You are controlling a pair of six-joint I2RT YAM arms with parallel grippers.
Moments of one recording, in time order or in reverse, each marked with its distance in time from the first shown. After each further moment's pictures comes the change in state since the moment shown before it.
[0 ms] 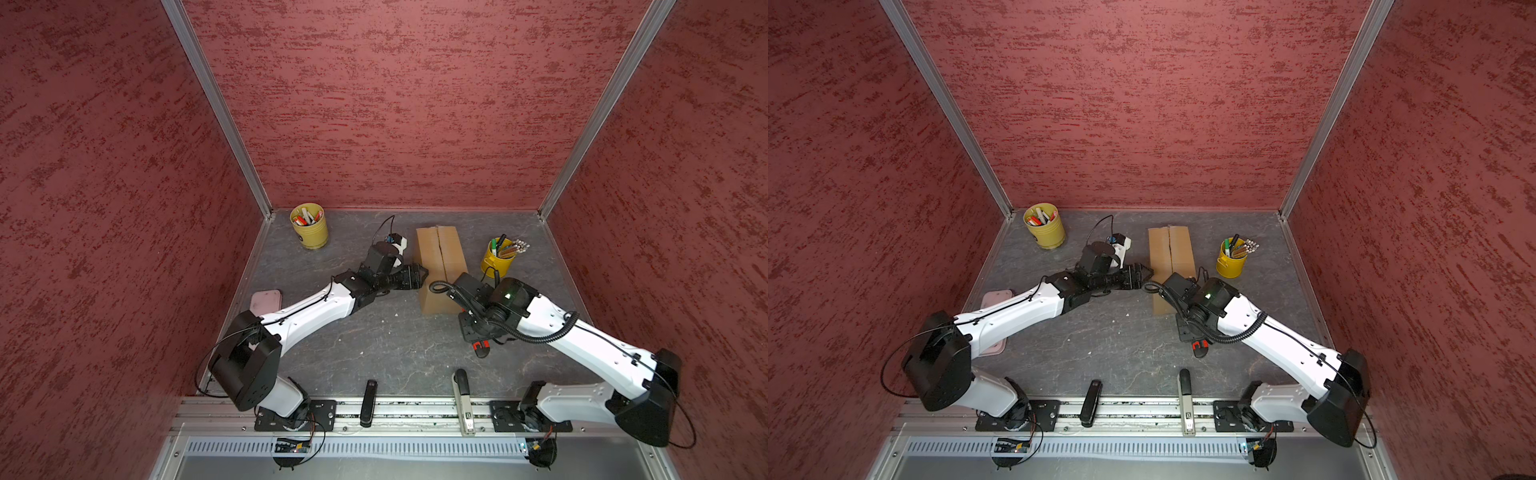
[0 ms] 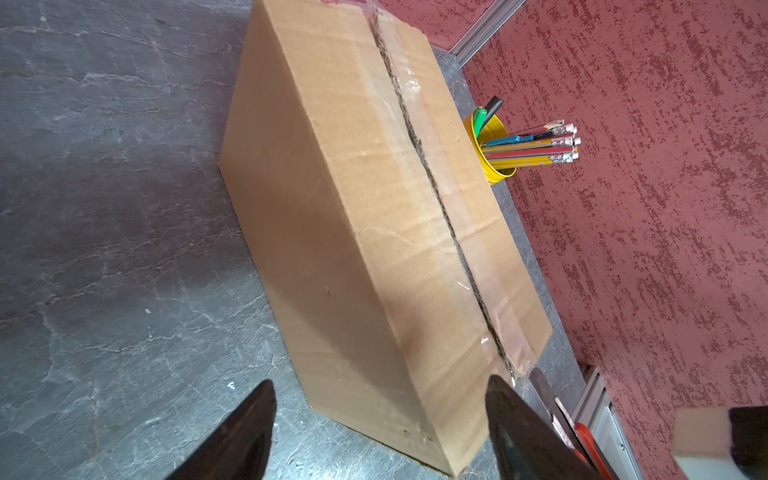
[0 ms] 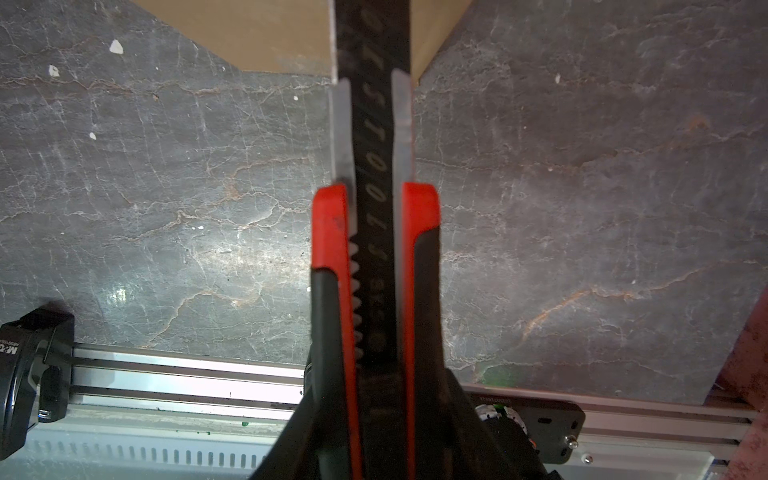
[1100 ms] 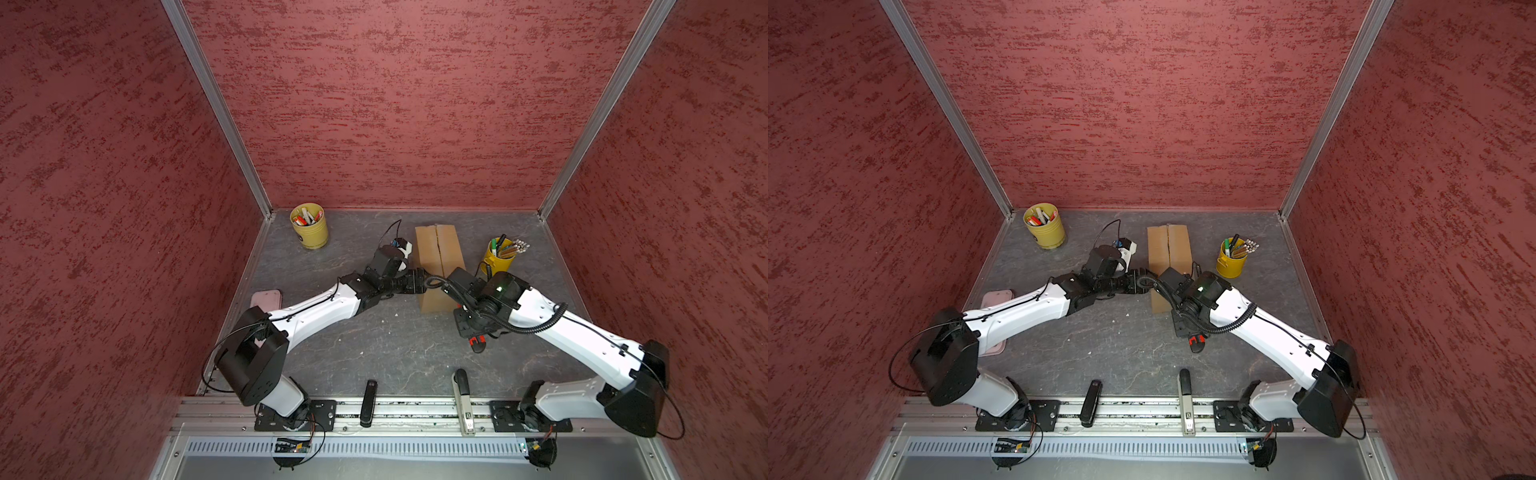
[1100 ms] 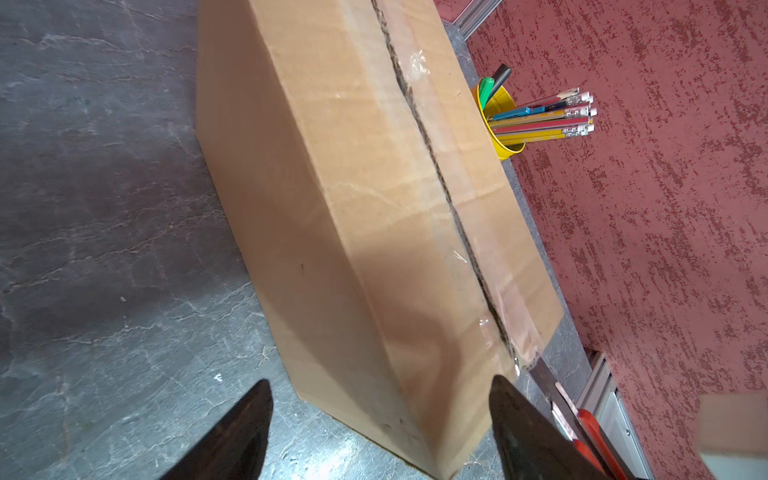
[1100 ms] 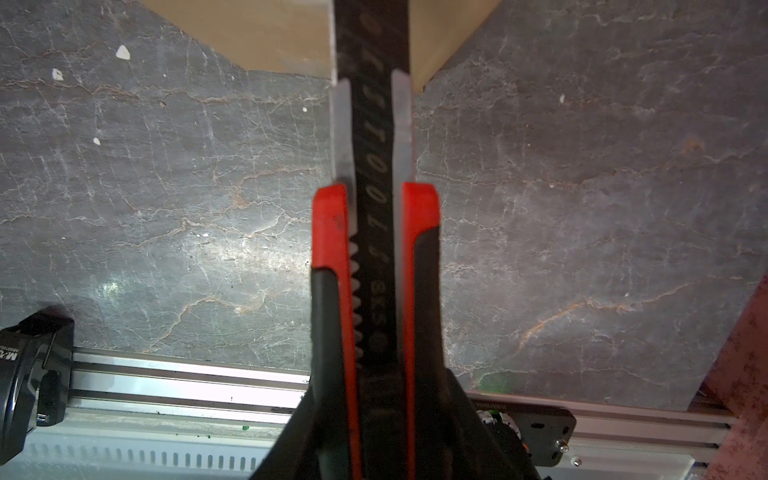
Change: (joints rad) left arm -0.034 0.044 0.000 0.008 0.000 0.000; right arm -0.012 0.070 0.060 -0.003 0.000 -0.037
